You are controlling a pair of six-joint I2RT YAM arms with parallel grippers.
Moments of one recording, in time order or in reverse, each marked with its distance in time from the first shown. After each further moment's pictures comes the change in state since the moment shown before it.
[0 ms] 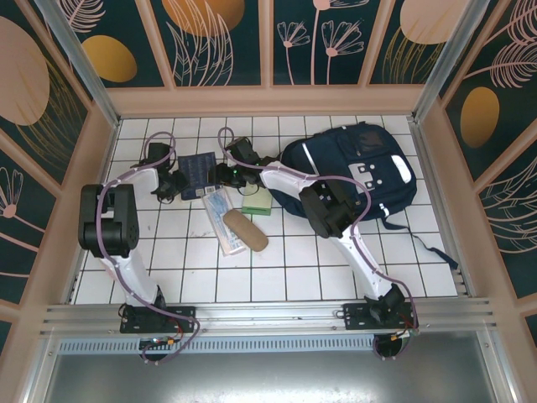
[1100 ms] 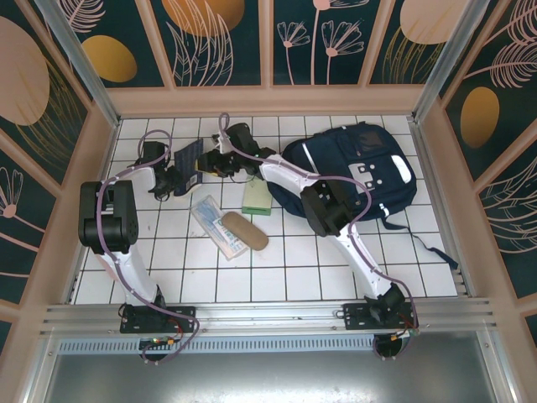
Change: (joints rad) left arm 0.036 0.031 0.016 0.076 -0.031 0.009; right arm -0.012 0.058 0.188 0.082 -0.303 0.094
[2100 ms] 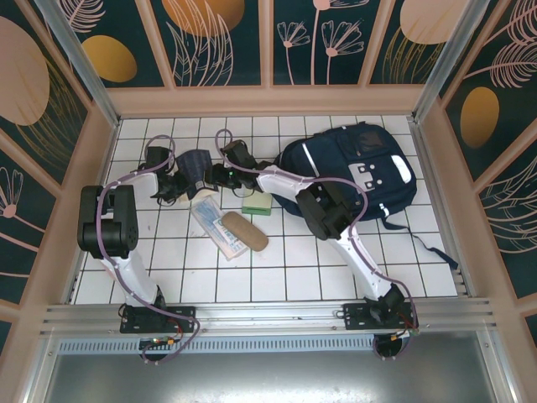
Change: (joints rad) left arm -0.033 -0.051 -0.077 0.028 0.151 -0.037; right arm 0.050 -0.056 -0.211 0.005 0.401 -0.033
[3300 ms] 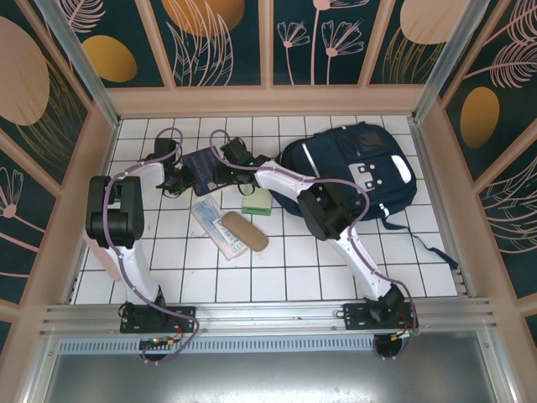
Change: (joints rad) left arm -0.034 0.113 0.154 -0.082 0.006 0.048; right arm -0.004 0.013 0.103 -0.226 0.214 -0.200
